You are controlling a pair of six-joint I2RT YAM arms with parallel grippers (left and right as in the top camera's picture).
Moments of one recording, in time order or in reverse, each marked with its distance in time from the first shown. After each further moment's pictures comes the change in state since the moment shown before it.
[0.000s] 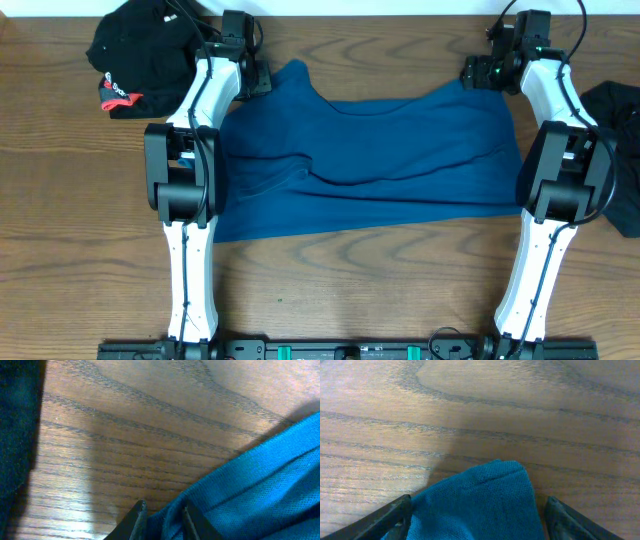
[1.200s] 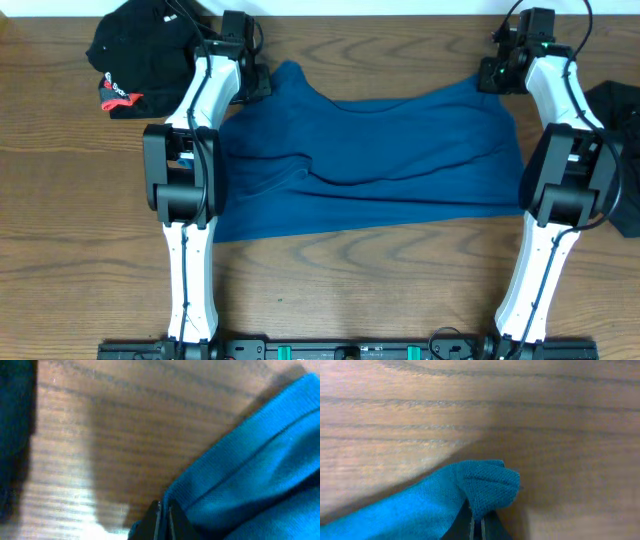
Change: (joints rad) left arm -0.001 -0.017 0.010 -0.106 0.011 0.005; right arm -0.006 -0.054 0.000 -0.122 0.058 0.043
